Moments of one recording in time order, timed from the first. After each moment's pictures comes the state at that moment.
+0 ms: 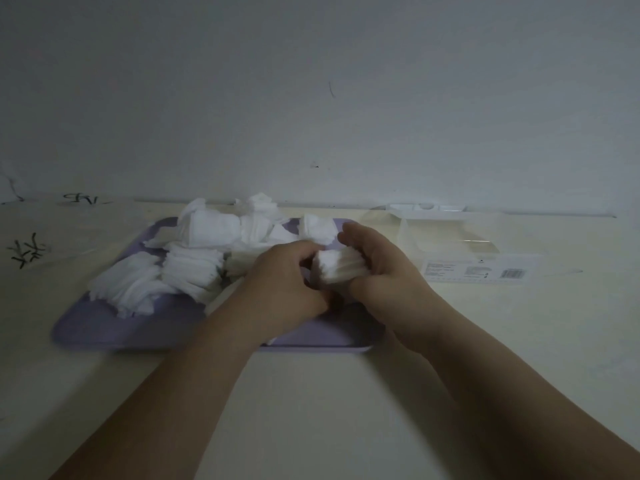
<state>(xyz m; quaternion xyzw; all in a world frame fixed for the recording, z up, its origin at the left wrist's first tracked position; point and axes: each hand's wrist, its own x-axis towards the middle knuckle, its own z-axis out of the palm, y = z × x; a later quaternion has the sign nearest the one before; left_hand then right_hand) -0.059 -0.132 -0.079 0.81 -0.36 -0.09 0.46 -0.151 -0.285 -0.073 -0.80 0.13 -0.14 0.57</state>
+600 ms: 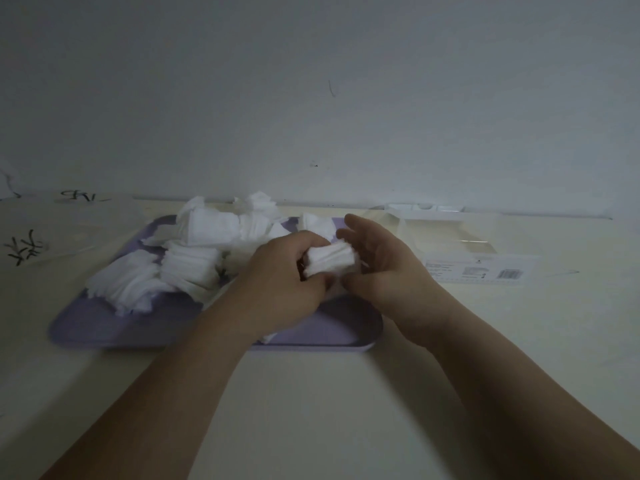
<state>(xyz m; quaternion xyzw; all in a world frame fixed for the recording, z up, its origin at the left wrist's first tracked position) -0.059 -0.130 -0.074 0.81 -0.36 -0.02 0.46 -0.151 -0.291 -0.071 -0.75 0.08 -0.13 0.64</state>
